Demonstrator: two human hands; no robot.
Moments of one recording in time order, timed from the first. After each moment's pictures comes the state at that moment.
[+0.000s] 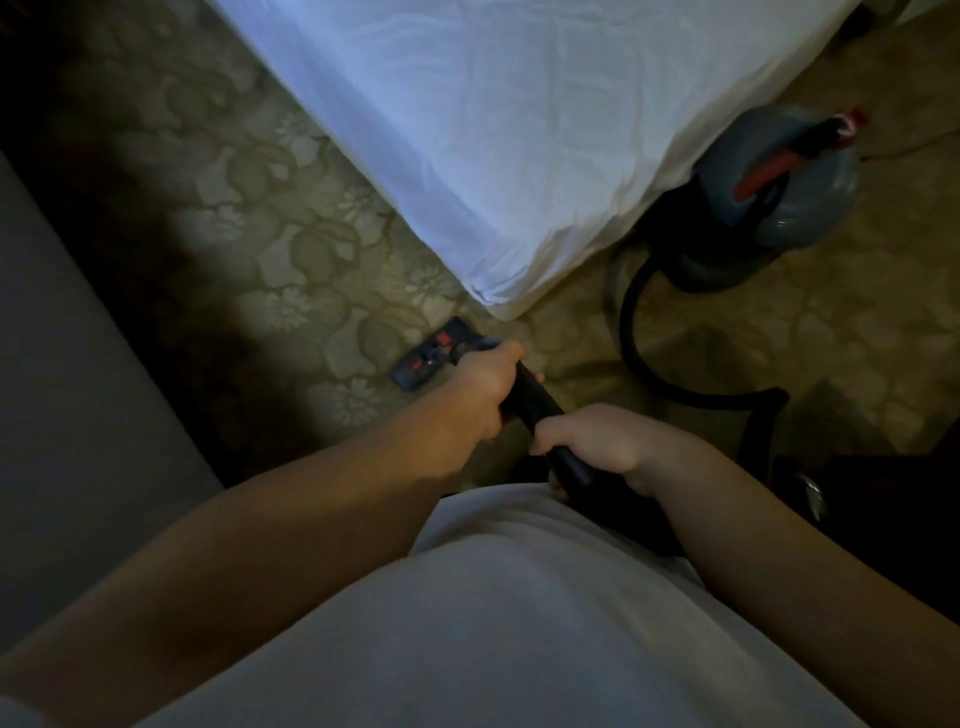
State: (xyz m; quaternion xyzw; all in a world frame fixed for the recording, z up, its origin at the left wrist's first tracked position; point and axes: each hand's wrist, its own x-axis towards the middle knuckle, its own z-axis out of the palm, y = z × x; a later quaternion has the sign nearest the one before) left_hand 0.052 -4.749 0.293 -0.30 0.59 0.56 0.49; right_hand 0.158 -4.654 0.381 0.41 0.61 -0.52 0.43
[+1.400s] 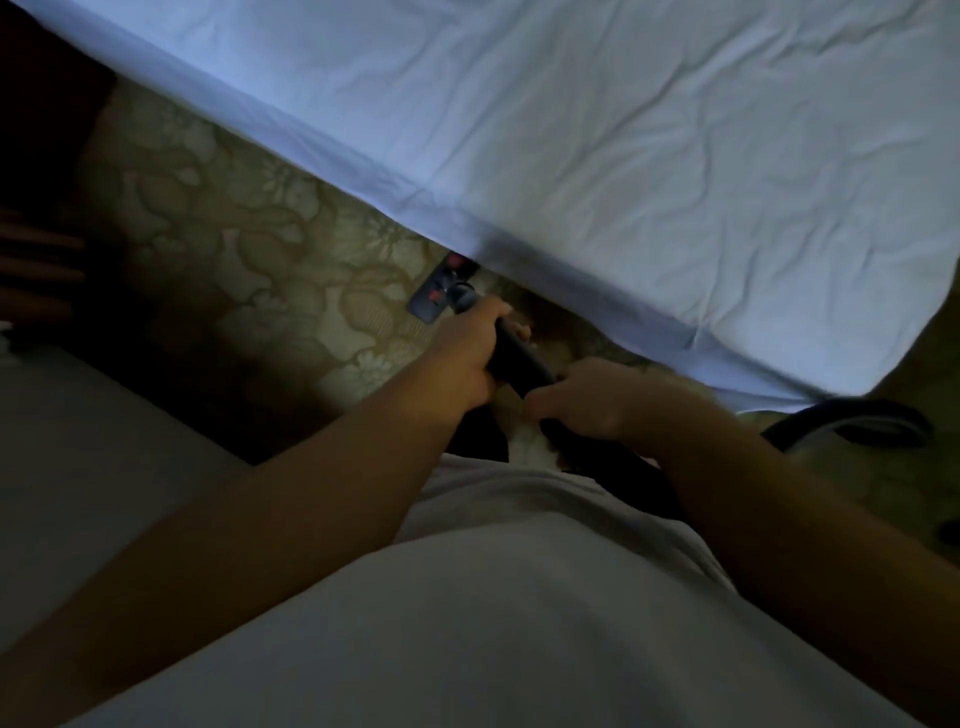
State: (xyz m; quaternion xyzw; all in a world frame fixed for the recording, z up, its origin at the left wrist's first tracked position) left_hand -0.645 -4.883 0.300 -0.29 0.62 0.48 0.55; right_hand -0.523 -4.806 0.361 0.45 0.58 -0.54 0.41
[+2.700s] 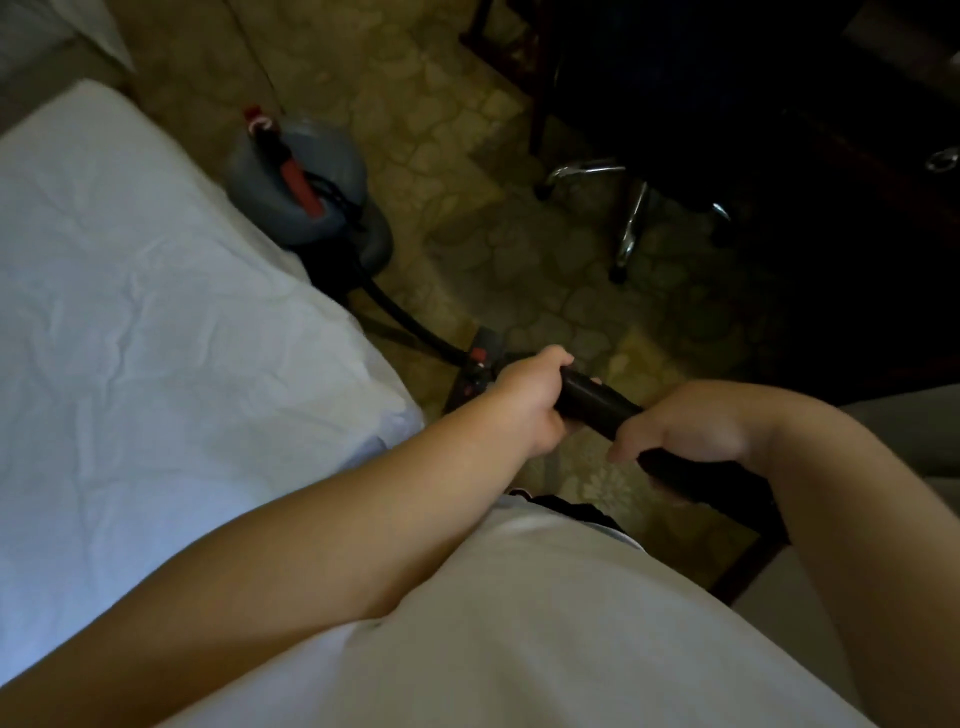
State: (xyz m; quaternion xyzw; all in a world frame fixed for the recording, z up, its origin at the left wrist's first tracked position) left_hand -0.024 -4.691 0.406 0.12 0.62 0.03 0.78; right_hand 0.103 -4.779 0.478 0.73 0.22 -0.65 0.06
